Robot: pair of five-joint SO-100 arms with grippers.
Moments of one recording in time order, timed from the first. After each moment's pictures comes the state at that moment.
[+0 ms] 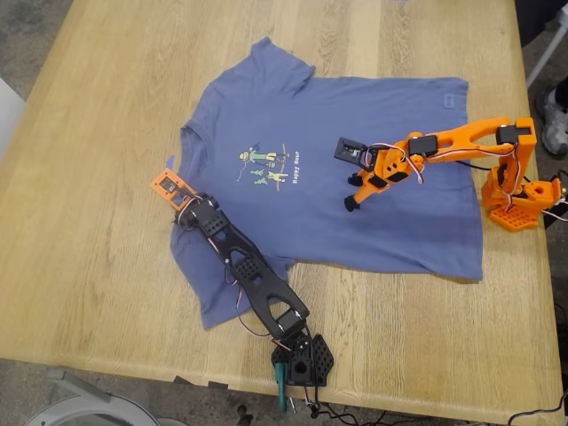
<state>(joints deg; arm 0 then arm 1) -36.4 2.2 -17.0 76.6 -102.5 -6.2 86.7 97.8 31.0 -78.7</state>
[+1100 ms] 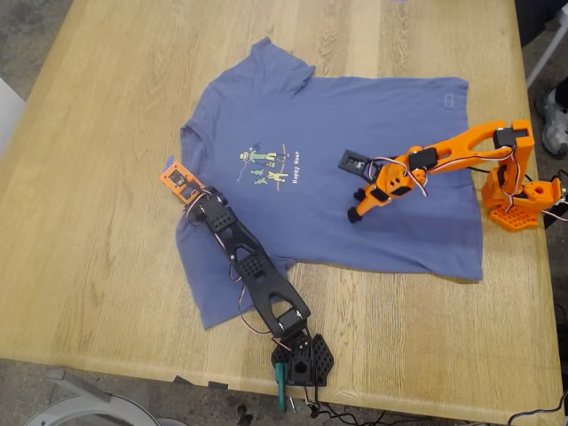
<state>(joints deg) -32.5 2.6 -17.0 73.9 -103.7 -10.2 84.6 109.9 20.3 -67.8</state>
